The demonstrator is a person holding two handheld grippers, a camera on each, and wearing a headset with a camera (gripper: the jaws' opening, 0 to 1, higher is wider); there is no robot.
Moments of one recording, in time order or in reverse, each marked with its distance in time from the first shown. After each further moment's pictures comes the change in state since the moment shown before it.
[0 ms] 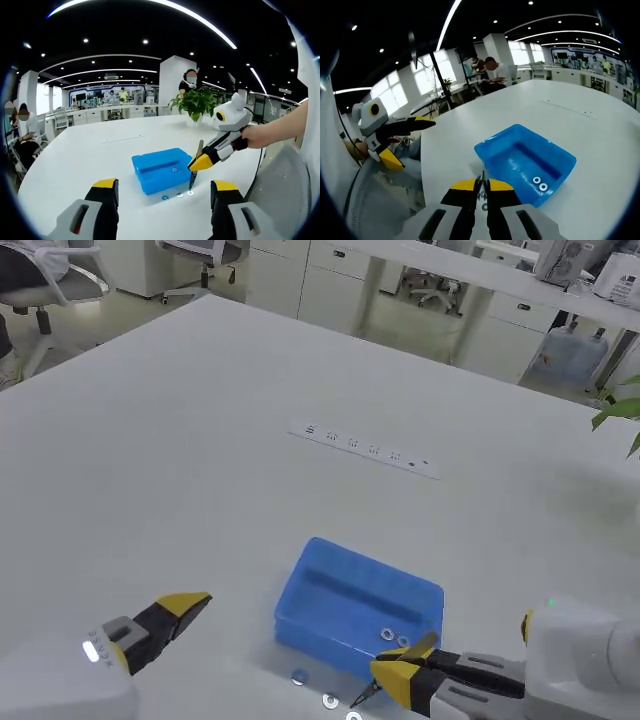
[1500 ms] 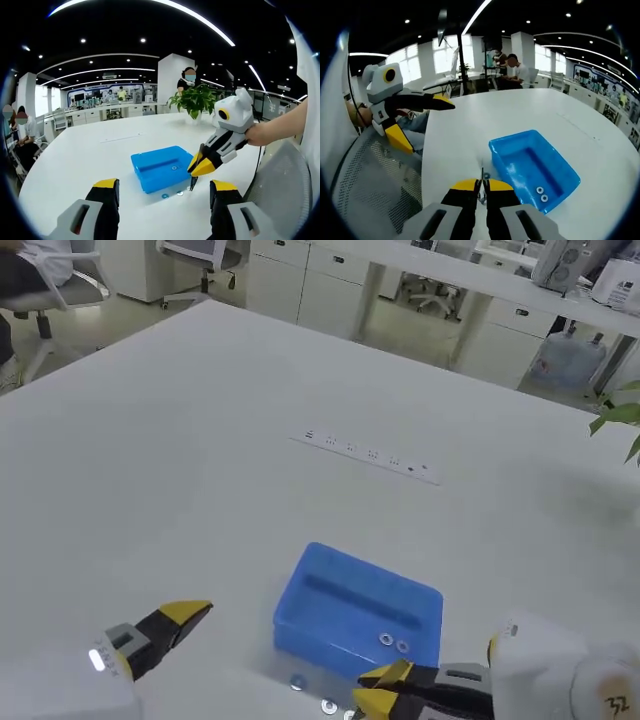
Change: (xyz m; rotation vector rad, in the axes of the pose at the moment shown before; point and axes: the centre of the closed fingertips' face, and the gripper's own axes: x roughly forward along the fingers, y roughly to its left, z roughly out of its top) left arm 0.001 -0.001 -0.002 0.021 0.016 -0.004; right arm 0.003 0.018 -0.001 -0.254 0.066 0.019
